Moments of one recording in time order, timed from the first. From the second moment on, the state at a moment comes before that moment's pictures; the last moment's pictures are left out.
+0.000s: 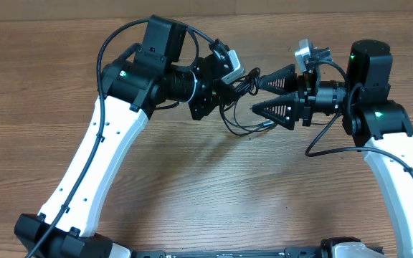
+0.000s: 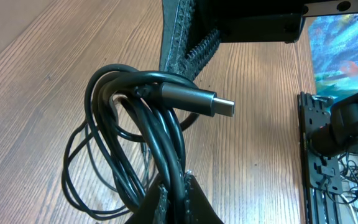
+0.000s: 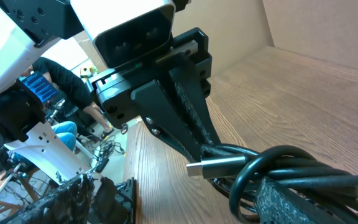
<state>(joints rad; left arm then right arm) -0.41 1.64 1.73 -1.00 0.77 0.55 0.07 1.35 1.20 -0.38 -1.35 -0.06</state>
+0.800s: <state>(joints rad) -0.42 1.64 1.73 -0.94 0.71 0.79 0.07 1.36 1.20 -0.38 -1.30 0.01</state>
